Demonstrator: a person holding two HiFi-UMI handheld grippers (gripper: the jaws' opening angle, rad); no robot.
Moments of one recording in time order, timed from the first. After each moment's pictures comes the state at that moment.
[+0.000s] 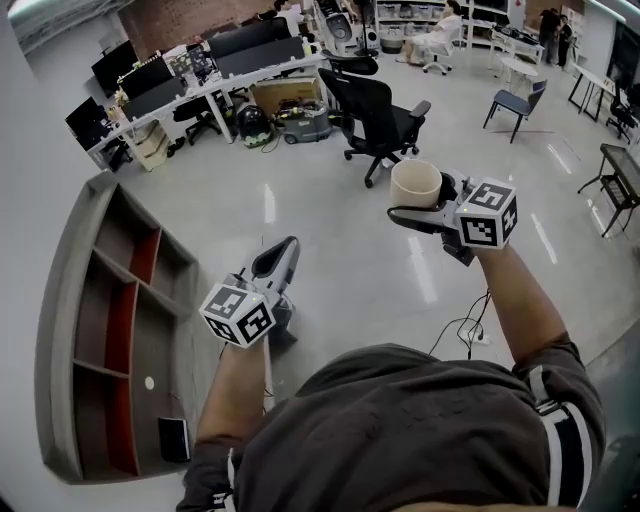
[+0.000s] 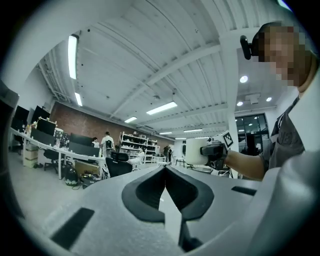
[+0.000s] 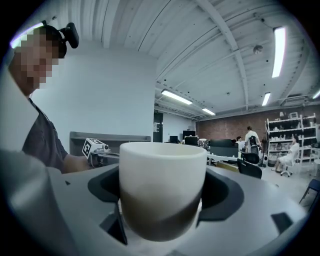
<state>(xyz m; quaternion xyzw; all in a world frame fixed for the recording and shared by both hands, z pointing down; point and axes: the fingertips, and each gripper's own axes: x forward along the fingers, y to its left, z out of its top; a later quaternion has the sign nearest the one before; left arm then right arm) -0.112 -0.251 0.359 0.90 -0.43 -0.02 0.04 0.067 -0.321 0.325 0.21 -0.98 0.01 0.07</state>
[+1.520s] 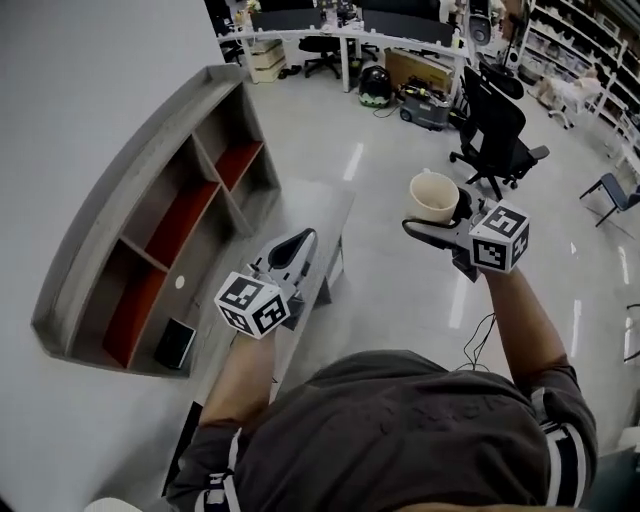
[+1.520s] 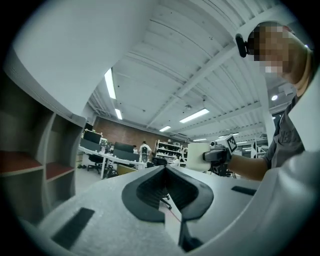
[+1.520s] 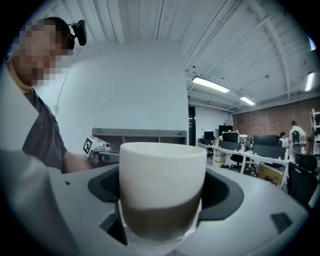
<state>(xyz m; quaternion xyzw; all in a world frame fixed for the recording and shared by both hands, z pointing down) -0.285 -0.161 0.372 0.79 -0.61 -0.06 0.06 -0.154 -0.283 0.342 0.01 -1.00 0.00 0.10</state>
